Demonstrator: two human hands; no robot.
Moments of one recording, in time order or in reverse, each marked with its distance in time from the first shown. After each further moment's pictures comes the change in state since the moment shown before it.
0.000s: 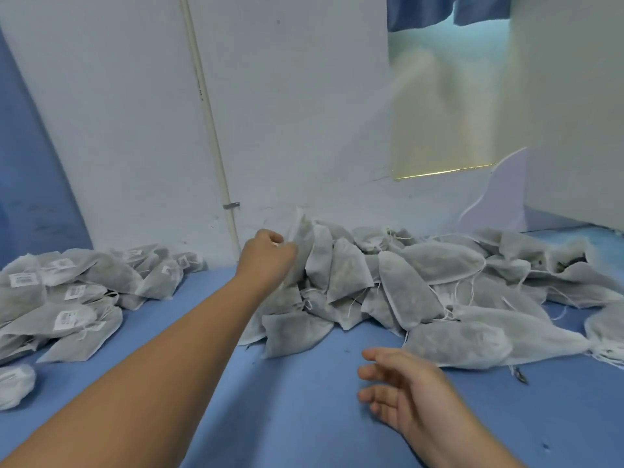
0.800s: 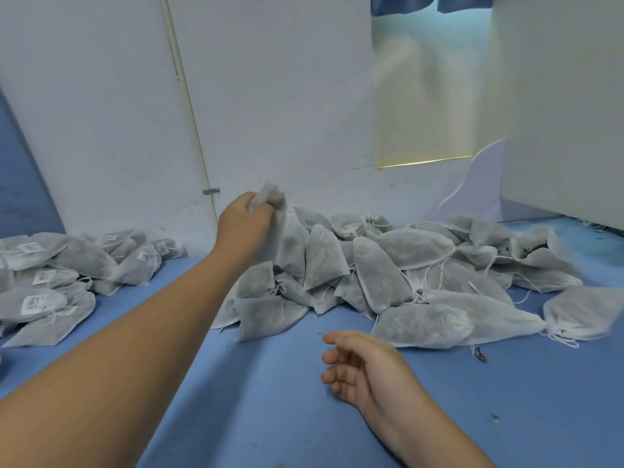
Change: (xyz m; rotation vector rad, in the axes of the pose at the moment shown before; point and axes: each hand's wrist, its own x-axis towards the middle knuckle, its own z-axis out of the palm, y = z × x) left_hand 0.011 0.010 0.014 -0.200 0.114 0.207; right_hand -0.007 -0.003 0.003 -0.014 -0.012 0.027
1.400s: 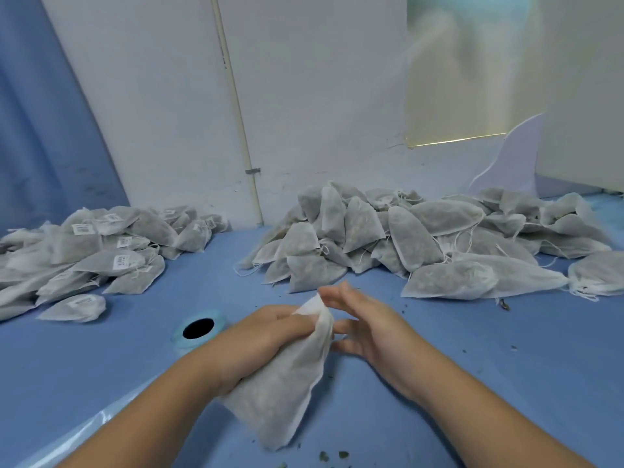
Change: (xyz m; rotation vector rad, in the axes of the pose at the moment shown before) left_hand -0.193 -0.013 -0.109 -0.124 -0.830 -0.408; right_hand -0.045 0.022 0.037 -0.251 -0.344 -0.108
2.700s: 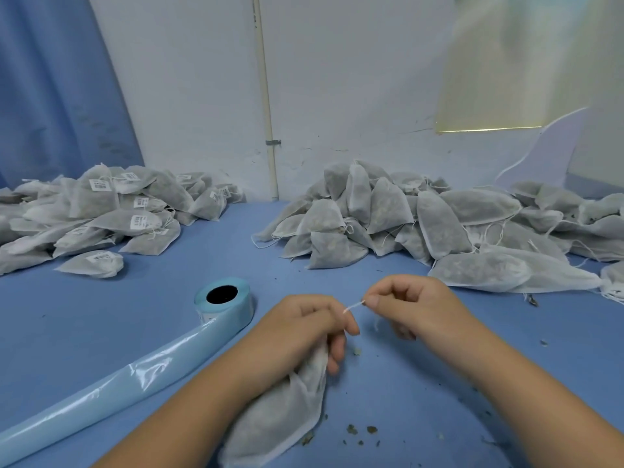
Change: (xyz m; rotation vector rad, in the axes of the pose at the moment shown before) left_hand -0.024 -0.012 0.022 -0.246 0.044 0.201; right_hand -0.013 -0.011 -0.009 -0.507 0.083 -0.130
